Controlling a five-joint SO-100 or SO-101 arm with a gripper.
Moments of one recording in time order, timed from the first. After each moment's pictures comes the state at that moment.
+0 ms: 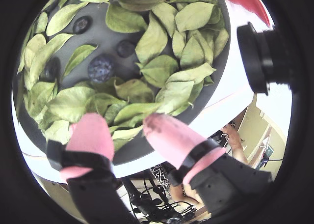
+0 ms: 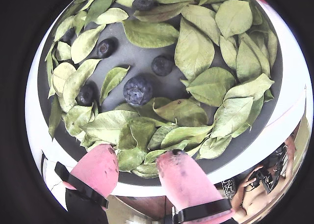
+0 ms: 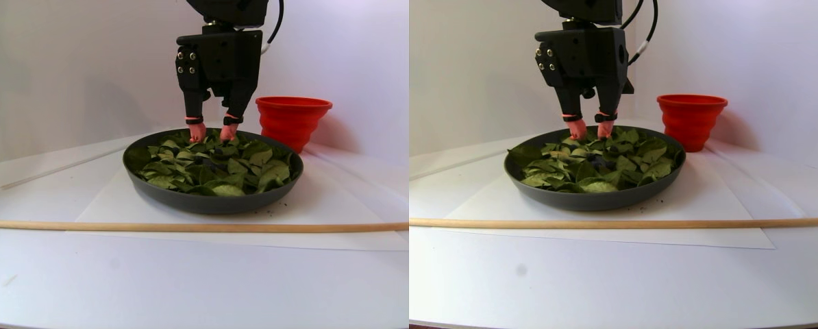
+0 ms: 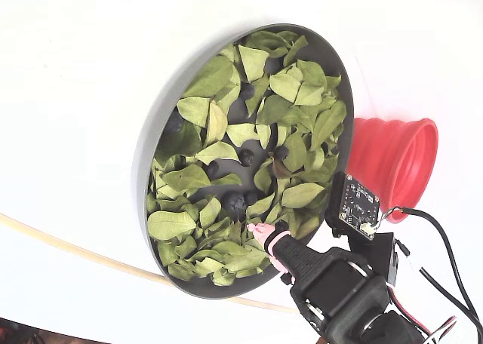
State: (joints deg) arm 11.6 105.6 134.6 10.7 -84.8
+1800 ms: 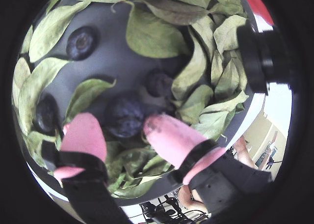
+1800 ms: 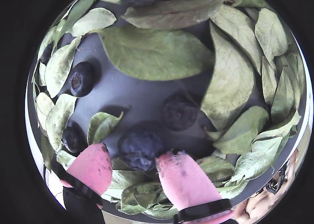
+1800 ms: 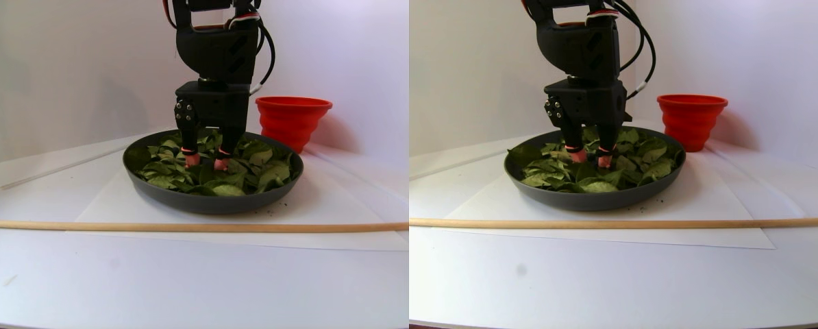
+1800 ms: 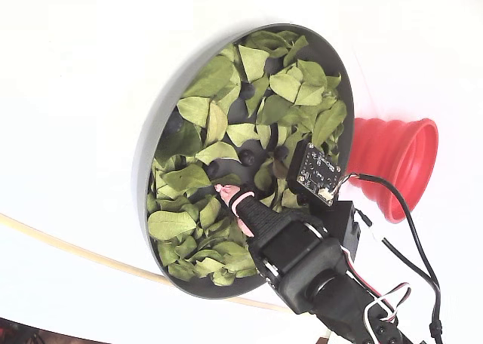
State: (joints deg) arm 9.9 85.1 126.3 -4.2 -81.8
